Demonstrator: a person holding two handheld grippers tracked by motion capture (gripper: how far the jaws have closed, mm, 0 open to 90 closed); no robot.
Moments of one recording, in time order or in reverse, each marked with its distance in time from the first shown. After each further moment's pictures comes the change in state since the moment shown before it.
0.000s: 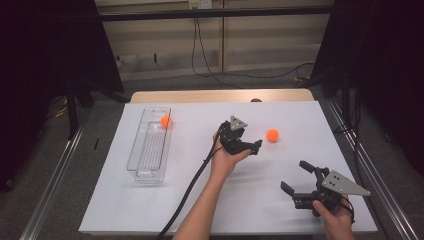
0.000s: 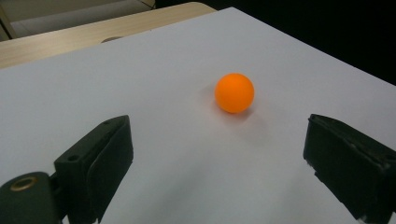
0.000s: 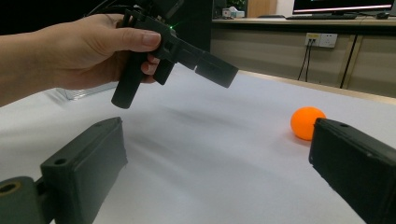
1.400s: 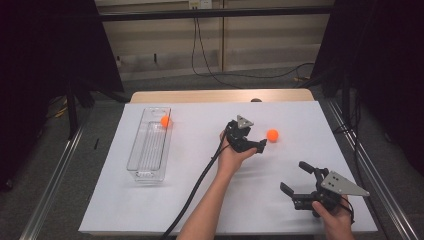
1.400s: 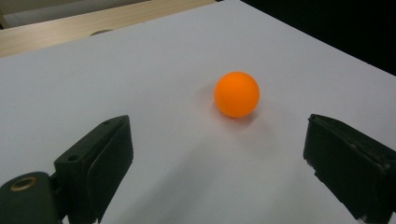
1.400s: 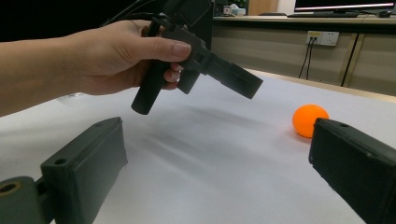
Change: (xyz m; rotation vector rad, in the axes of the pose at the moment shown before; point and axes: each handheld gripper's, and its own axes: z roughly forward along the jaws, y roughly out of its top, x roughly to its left) left arm -0.004 0.001 0.028 0.026 -0.004 -0.001; right arm 0.002 -0.001 0.000 0.011 0.003 -0.010
